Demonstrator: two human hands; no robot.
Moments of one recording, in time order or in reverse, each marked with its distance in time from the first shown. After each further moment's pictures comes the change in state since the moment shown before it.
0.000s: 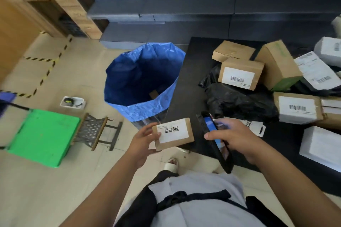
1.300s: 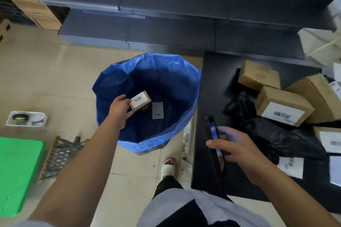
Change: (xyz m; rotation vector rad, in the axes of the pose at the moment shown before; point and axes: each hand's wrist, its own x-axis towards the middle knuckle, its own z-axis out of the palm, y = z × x) left_hand 0.294 0.194 -0.148 -0.045 0.133 -0.024; right_hand 0.133 -0.129 0.130 0.117 0.246 0.094
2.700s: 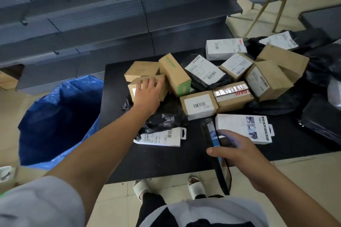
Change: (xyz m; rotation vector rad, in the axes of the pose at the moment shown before) left_hand -0.259 -0.128 0.444 1.925 0.040 1.385; right_hand -0.166 0.197 -0.357 0.190 0.181 -0.053
